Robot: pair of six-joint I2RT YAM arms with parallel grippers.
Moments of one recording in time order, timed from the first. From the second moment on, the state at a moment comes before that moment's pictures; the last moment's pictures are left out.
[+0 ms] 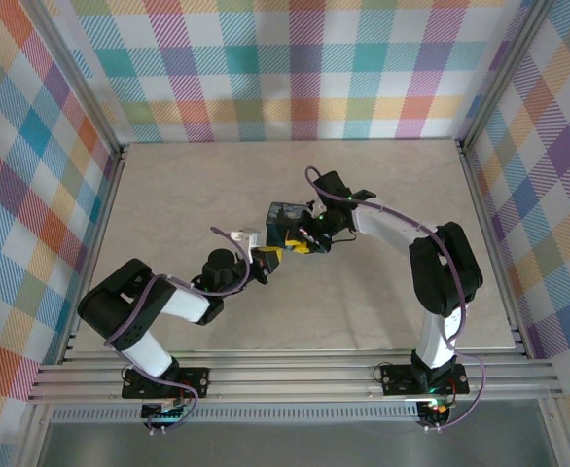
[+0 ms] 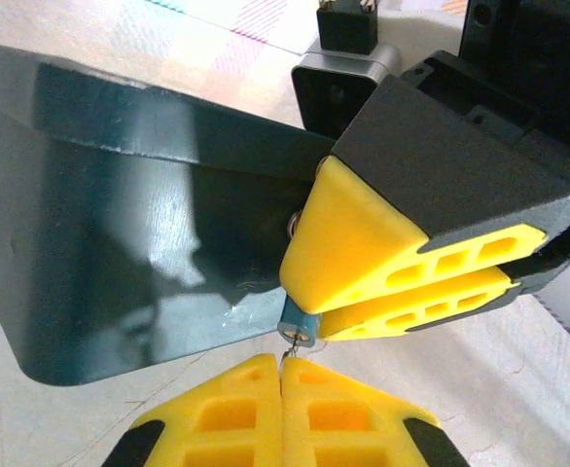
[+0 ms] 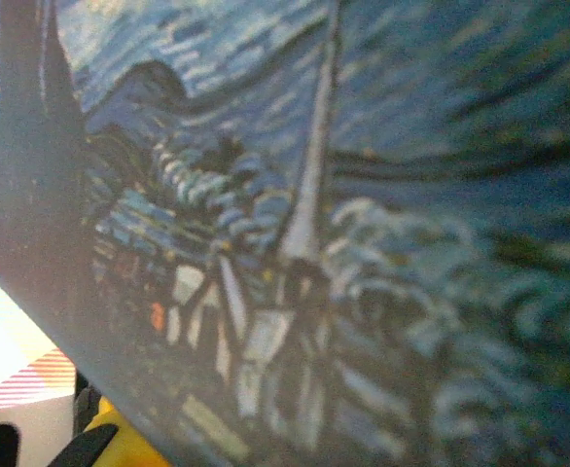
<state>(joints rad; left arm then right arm) -0.62 1.61 0.35 1.07 0.22 -0.53 0.56 1.85 1.34 -0.59 -0.66 0.92</state>
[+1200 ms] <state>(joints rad) -0.54 1.64 0.33 1.21 0.30 -0.67 0.52 1.85 1.33 -0.48 -0.76 1.08</state>
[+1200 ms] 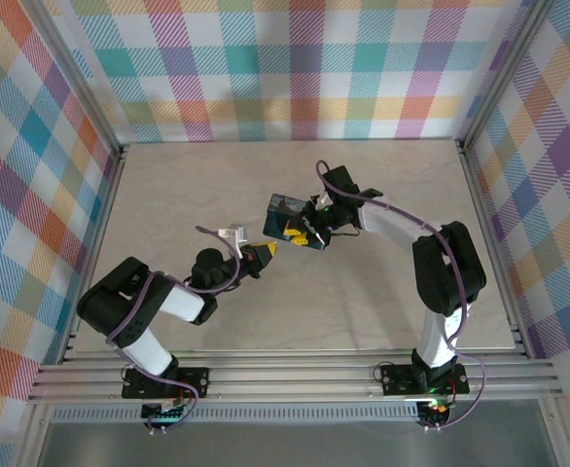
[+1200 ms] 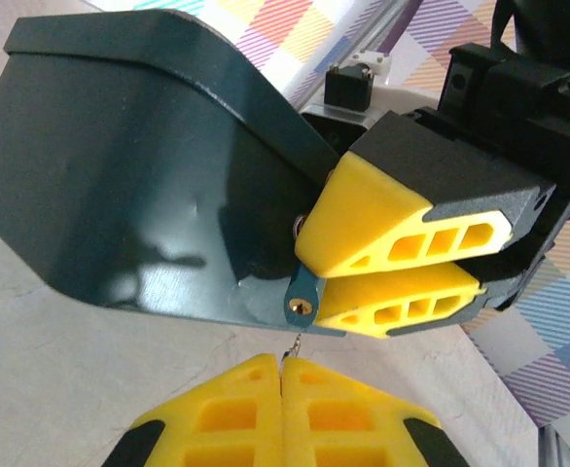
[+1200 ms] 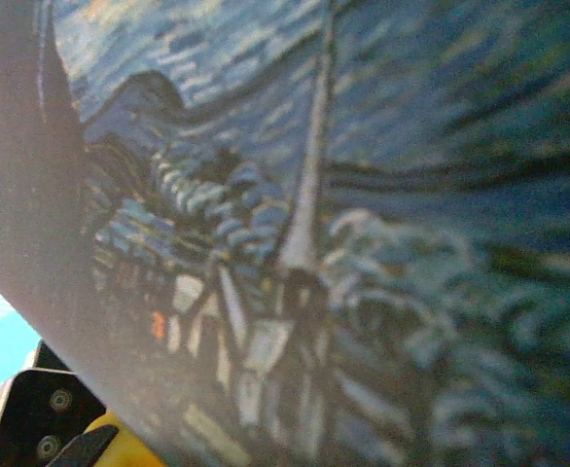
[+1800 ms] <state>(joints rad) -0.54 1.68 0.38 1.23 0.27 -0.67 0.52 1.85 1.33 -0.45 -0.76 1.13</state>
